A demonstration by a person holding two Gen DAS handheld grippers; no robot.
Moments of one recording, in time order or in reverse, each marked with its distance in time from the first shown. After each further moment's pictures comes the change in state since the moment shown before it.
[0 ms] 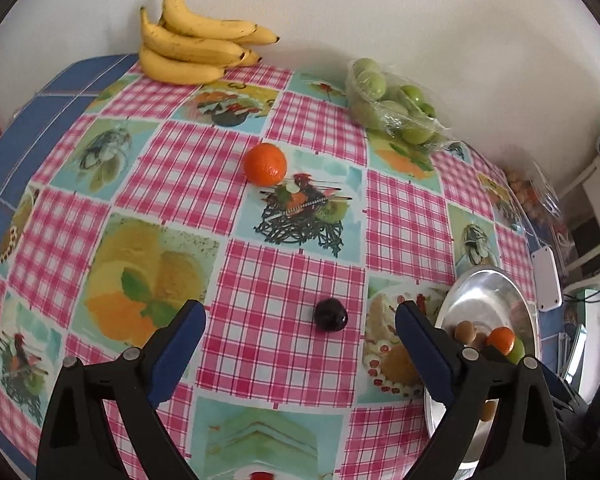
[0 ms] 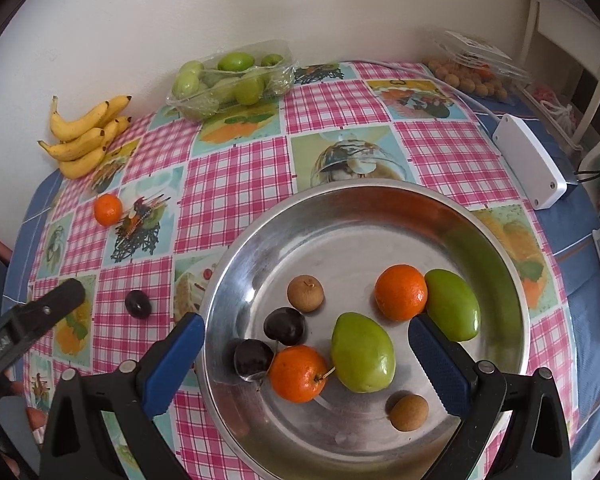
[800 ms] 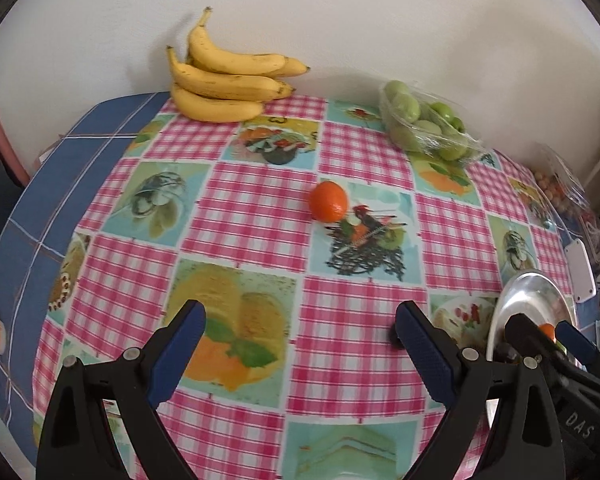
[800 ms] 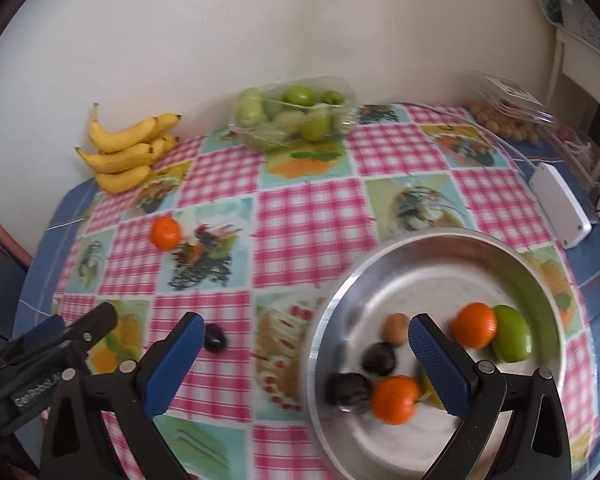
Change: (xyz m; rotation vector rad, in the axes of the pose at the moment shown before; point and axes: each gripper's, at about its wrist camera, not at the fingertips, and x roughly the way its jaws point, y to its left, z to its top) left arm -0.021 0.039 0.018 0.074 -0.075 0.149; right arm -0.015 0.073 0.009 -0.048 -0.121 0.074
